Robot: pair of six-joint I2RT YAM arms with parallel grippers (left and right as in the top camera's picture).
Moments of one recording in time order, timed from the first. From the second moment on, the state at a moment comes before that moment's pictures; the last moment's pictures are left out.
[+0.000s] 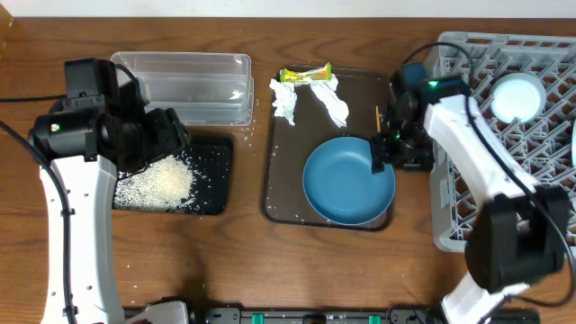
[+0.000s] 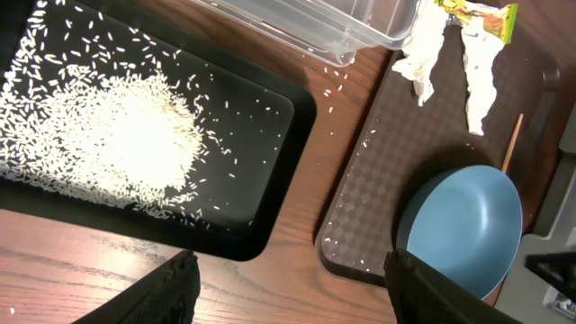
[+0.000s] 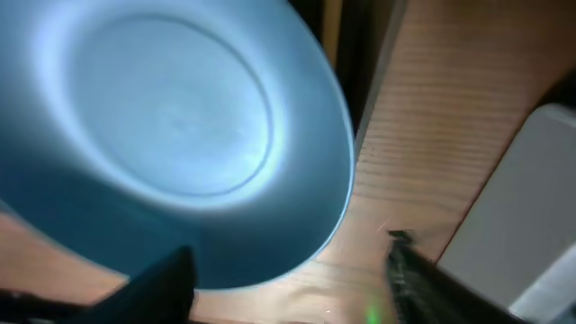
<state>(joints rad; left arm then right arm) 0.15 1.40 1.48 -1.27 0.28 -0.28 0.24 1.88 1.47 -1.28 -0.14 0.22</state>
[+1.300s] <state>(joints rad) 0.15 1.40 1.48 -1.27 0.28 -0.28 0.20 1.63 1.47 -1.09 -0.03 0.22</state>
